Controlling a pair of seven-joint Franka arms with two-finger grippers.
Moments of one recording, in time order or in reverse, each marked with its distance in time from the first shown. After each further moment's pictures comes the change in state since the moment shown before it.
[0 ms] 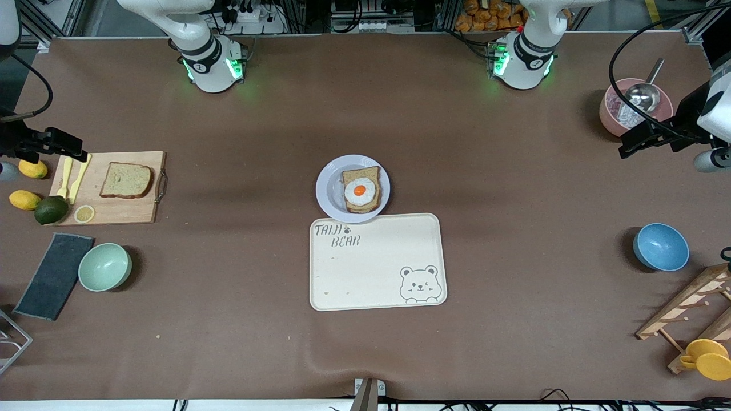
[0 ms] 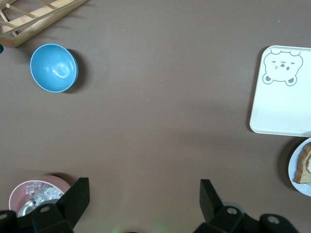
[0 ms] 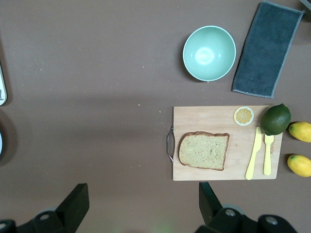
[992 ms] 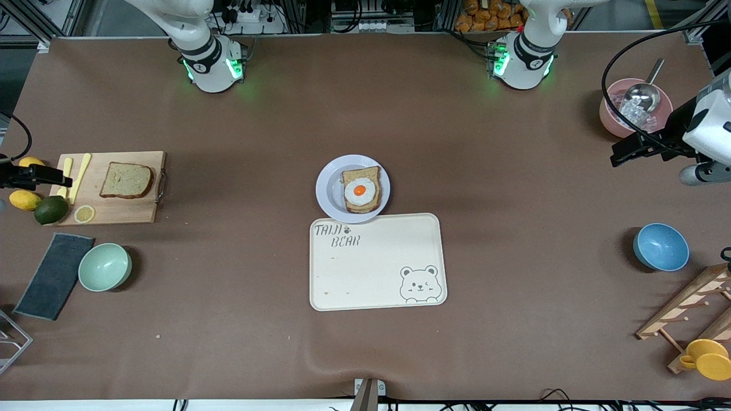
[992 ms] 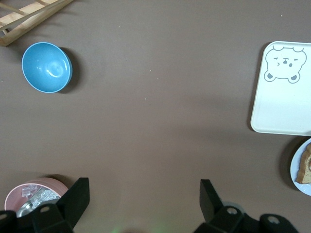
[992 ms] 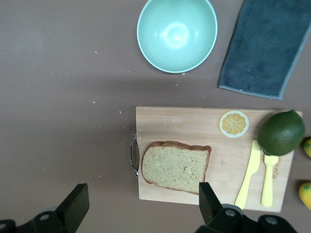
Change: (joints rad) left arm -0.010 0.037 -0.002 -0.001 0.000 0.013 0.000; right arm -0.301 0.222 -0.007 -0.103 0.113 0.200 -0.360
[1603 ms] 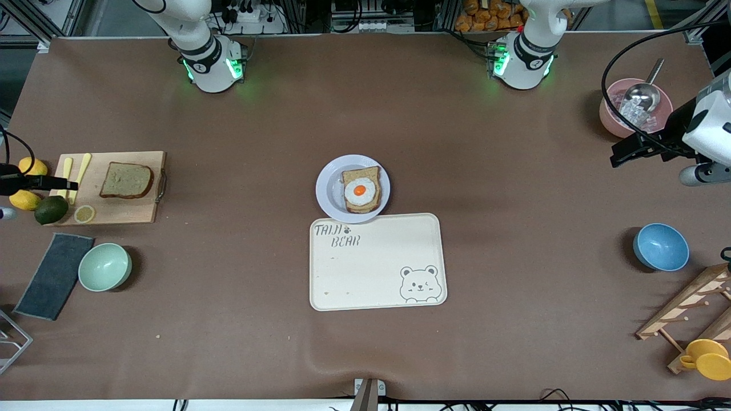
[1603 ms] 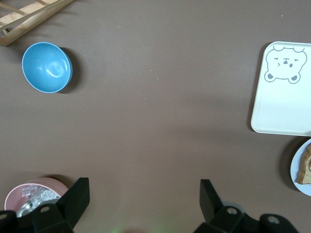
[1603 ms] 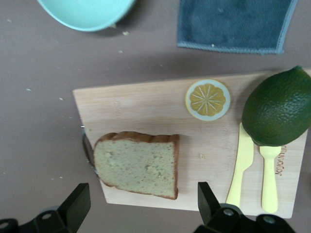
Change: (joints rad) left arm 0.002 0.000 0.000 0.000 0.000 0.001 0.000; right arm -0.161 0.193 -0.001 -0.004 0.011 0.061 -0.062
